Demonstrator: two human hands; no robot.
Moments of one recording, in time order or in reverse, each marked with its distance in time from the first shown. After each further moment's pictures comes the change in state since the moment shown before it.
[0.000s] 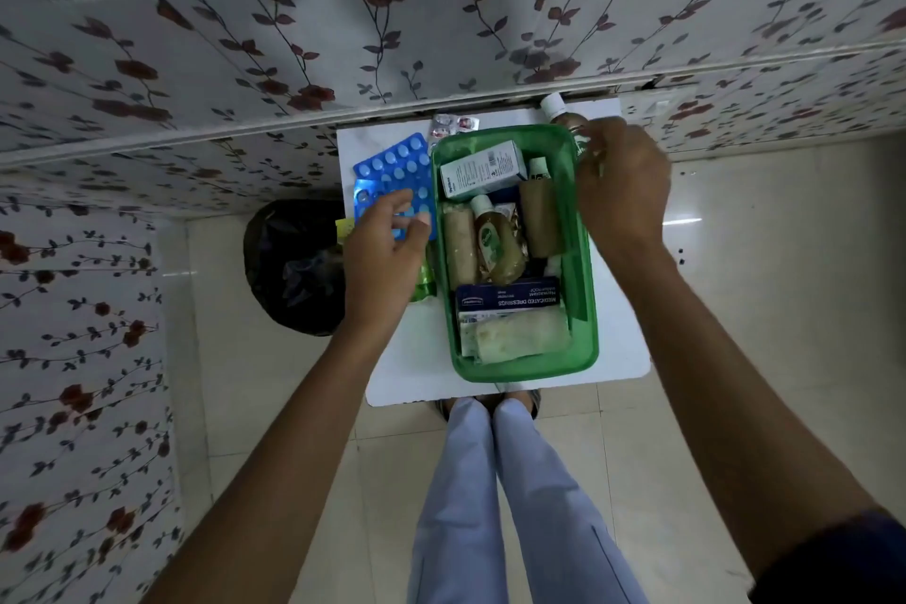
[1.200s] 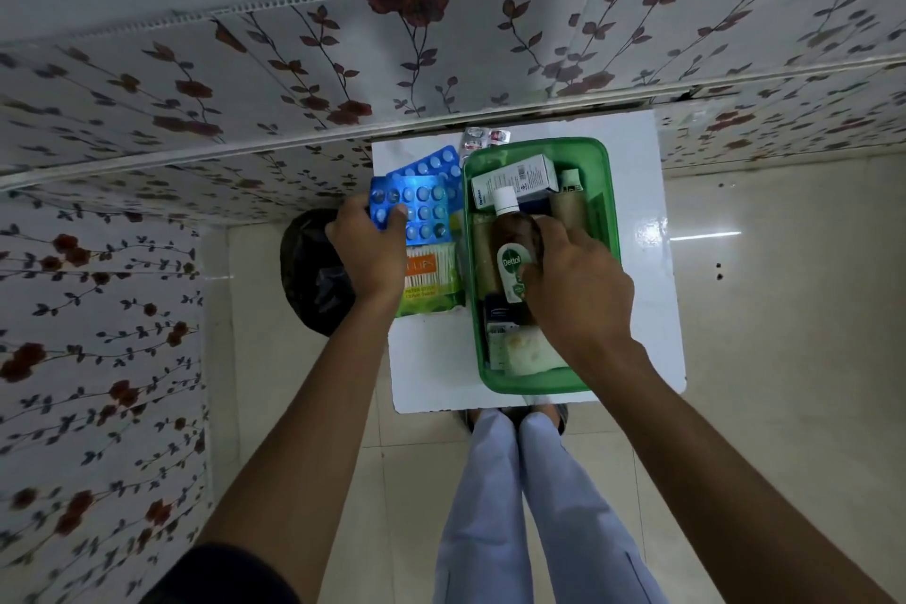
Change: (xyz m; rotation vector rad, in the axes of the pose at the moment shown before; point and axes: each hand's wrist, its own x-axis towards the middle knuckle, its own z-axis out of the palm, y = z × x) left_hand 0.047 -0.032 -0.011 0.080 0.319 -0.161; right_hand -0.075 -0.034 0.011 -0.224 -0.390 -0.065
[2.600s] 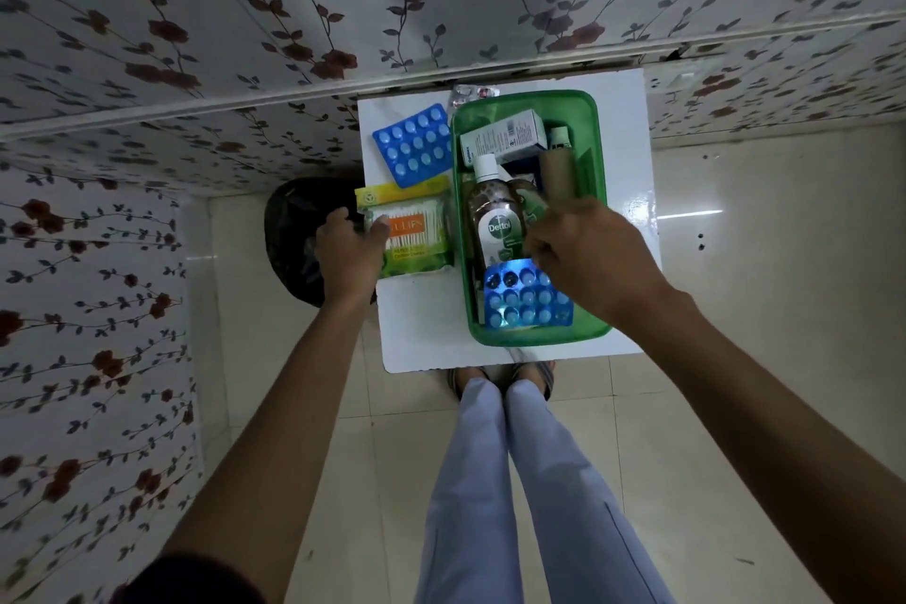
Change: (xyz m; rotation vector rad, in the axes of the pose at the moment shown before) left_hand -0.026 -0.037 -0.020 0.105 -0.210 -0.167; right_hand -0.006 0.030 -0.016 -0.087 -0.143 -0.341
